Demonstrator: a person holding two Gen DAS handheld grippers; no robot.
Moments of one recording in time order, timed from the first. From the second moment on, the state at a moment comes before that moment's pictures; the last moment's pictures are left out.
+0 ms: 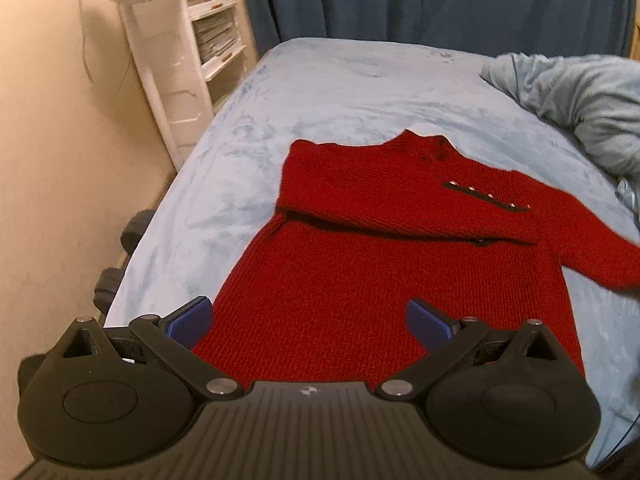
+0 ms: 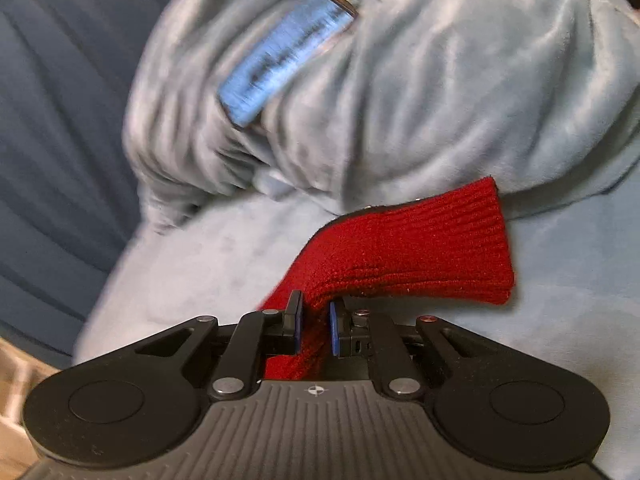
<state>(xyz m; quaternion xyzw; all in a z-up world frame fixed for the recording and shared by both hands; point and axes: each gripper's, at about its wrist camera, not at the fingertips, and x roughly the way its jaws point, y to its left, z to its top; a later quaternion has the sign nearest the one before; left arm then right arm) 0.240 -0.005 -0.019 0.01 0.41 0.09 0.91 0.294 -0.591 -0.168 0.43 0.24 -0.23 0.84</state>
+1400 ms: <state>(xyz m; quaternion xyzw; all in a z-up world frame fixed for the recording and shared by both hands) 0.145 0.045 0.012 0.01 0.36 0.08 0.93 0.090 -0.287 -0.031 0.04 0.27 0.07 0.96</state>
